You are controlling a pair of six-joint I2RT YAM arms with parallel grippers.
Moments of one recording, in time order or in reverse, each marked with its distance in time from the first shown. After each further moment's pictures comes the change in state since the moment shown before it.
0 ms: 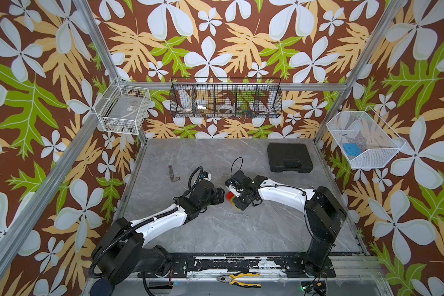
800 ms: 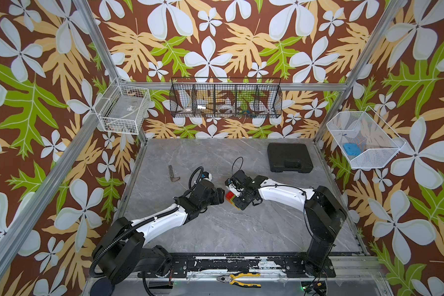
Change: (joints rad) left arm 0.000 0.006 0.001 0.000 0.009 0.005; right arm -0.007 0.013 -0.009 0.028 -0.022 -0.022
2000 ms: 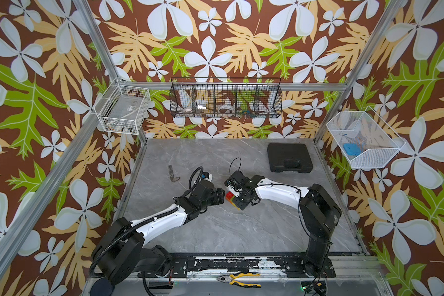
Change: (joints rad) left arm 0.000 -0.002 -0.003 0.000 0.015 0.003; right arm 0.005 0.063 0.025 -0.040 0.055 0.009
